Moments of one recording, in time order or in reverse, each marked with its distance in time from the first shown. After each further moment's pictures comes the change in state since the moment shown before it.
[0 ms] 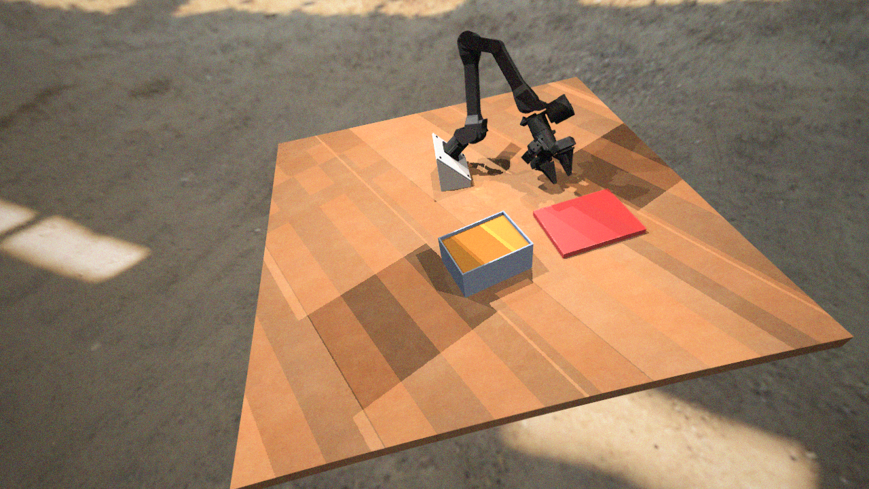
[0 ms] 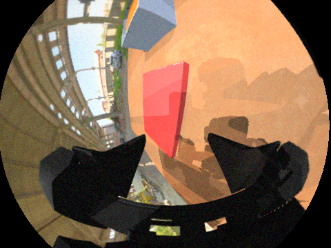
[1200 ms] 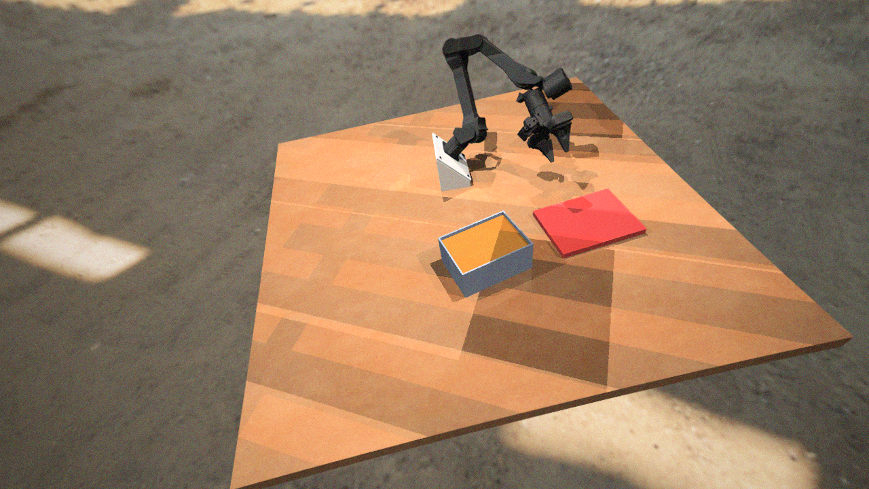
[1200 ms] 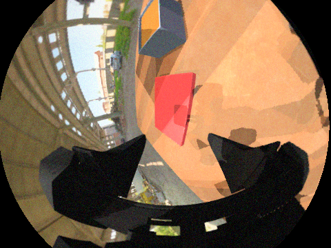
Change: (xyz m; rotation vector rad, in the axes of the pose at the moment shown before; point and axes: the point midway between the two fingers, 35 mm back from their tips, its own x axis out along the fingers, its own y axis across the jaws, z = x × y) arm -0.062 0.036 0.000 0.008 -0.004 0.004
